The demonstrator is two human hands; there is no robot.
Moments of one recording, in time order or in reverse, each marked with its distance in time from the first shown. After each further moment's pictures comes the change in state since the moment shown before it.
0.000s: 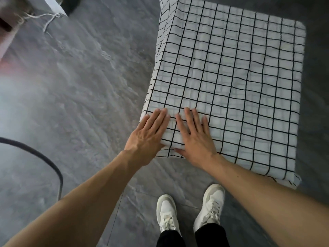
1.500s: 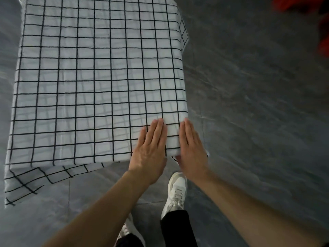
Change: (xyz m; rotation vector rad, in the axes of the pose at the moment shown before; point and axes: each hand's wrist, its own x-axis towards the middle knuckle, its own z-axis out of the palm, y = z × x) left_hand 0.103 0.297 -0.025 -0.078 -0.073 0.132; right_hand -0.187 0.208 0.048 0.232 0.209 0.421
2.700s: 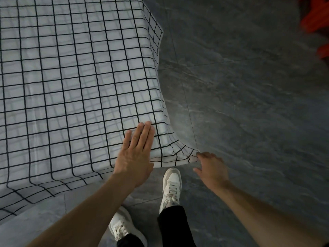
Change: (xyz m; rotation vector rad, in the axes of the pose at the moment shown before) left_hand 0.008 0.017 -0.004 0.097 -0.061 0.111; right_hand -0.073 0.102 -0.007 -0.092 -0.378 0.347
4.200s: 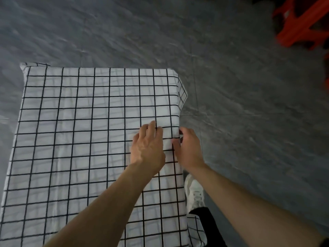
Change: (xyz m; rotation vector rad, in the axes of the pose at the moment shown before) left_hand 0.207 -0.127 -0.133 -0.292 0.082 -0.323; right_hand 0.245 -0.165 -0.211 0.679 0.291 -0.063
